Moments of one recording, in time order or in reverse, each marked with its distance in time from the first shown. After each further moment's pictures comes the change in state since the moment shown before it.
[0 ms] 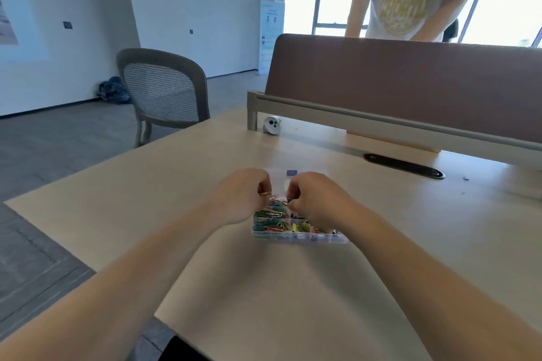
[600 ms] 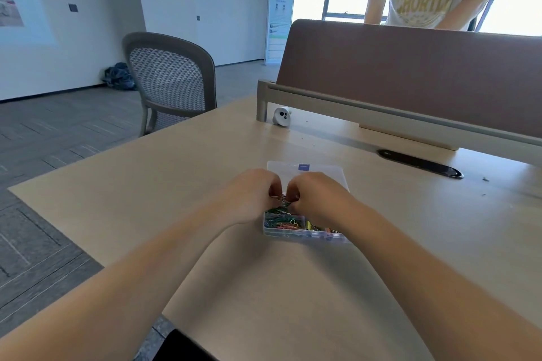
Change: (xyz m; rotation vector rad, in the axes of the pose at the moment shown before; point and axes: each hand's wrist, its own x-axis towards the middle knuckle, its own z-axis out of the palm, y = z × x) left_hand 0.013 -0.022 0.016 0.013 -0.051 0.028; right_hand 0.026 -0.005 0.027 -0.125 -0.022 -0.064
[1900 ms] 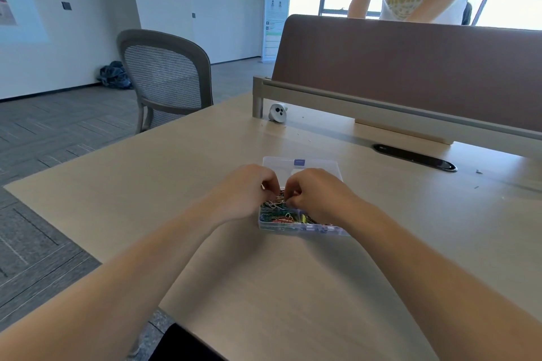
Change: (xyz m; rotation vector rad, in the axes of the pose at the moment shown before) left_hand -0.006 -0.001 0.001 -0.071 0.049 0.057; right_hand -0.010 0.007 -0.006 0.092 -0.009 -0.023
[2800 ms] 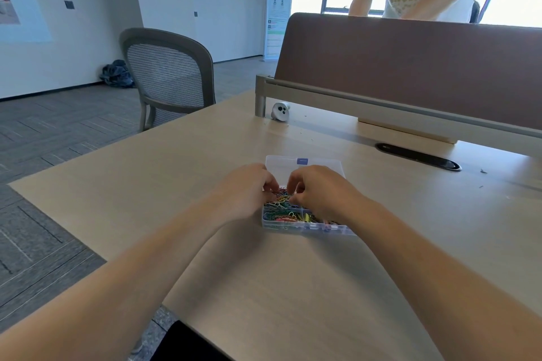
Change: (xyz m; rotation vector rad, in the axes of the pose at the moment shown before) left_hand 0.001 -0.005 0.003 0.134 0.009 0.009; right_hand 0.004 0.000 0.003 -0.004 0.010 0.037
